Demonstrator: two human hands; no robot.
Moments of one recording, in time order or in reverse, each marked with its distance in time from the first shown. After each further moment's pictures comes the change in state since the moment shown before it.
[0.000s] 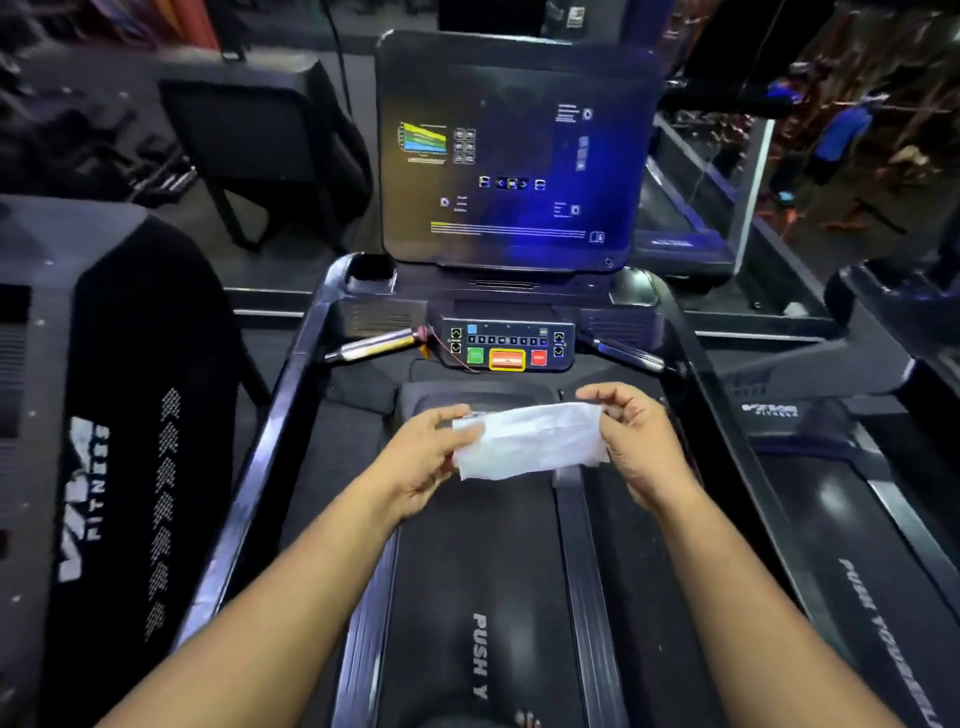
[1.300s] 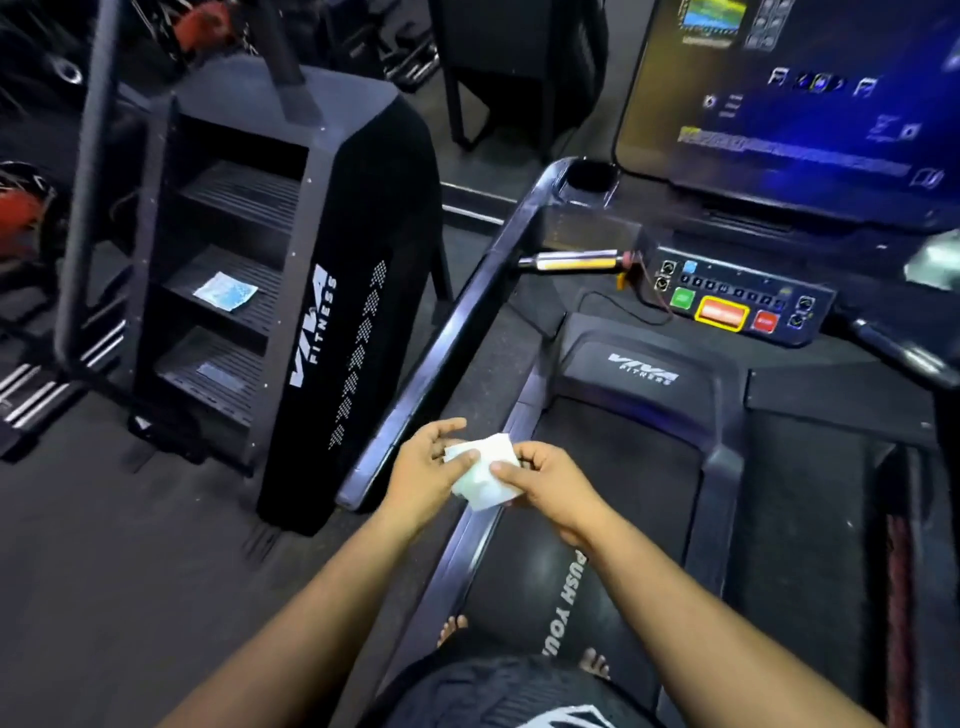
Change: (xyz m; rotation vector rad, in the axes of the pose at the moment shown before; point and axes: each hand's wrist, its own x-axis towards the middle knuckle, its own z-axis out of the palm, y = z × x) left_hand -0.113 -0.114 -0.144 0.243 0.620 0.212; right_hand -0.088 0.108 0.220 0.040 -0.810 0.428
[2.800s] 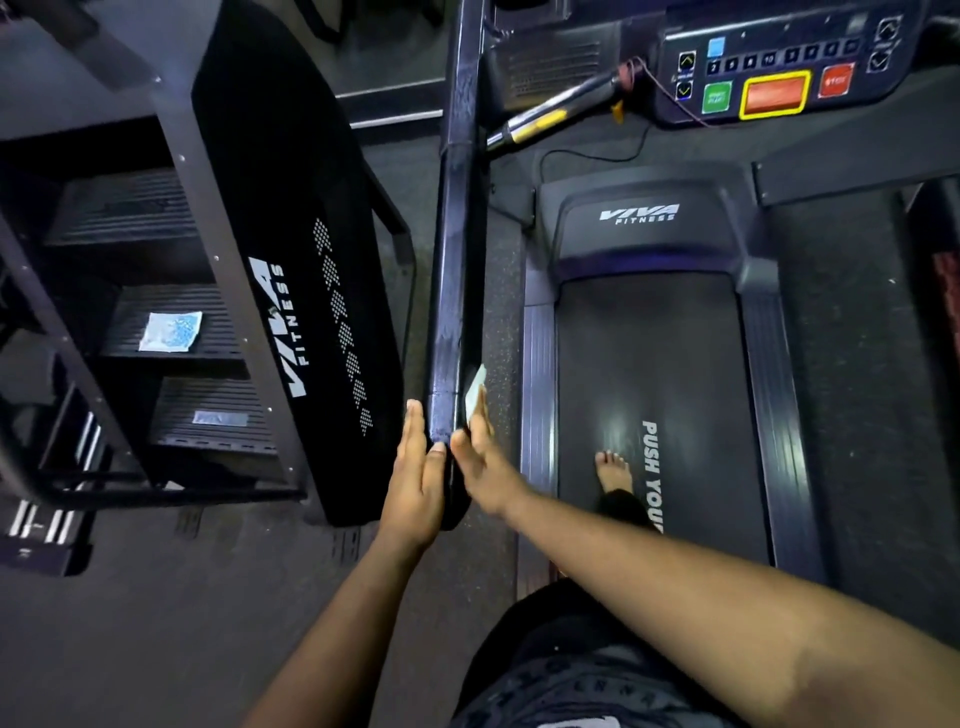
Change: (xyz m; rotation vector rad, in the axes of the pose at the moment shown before) left_hand 0.058 -0.078 -0.137 0.595 -0.259 0.073; right_hand 0.106 0.070 0.183 -0.064 0.207 -0.153
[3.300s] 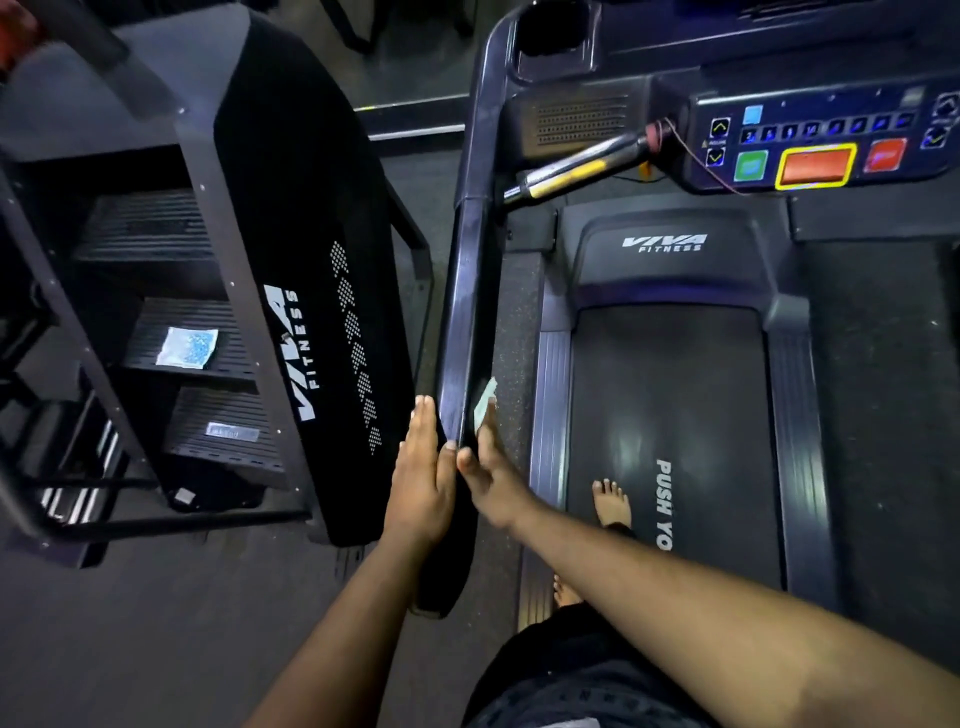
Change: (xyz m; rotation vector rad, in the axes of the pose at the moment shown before) left_hand 0.082 0.034 0.000 0.184 0.046 0.039; right_hand 0.072 -0.009 -0.039 -0.021 -0.094 0.020
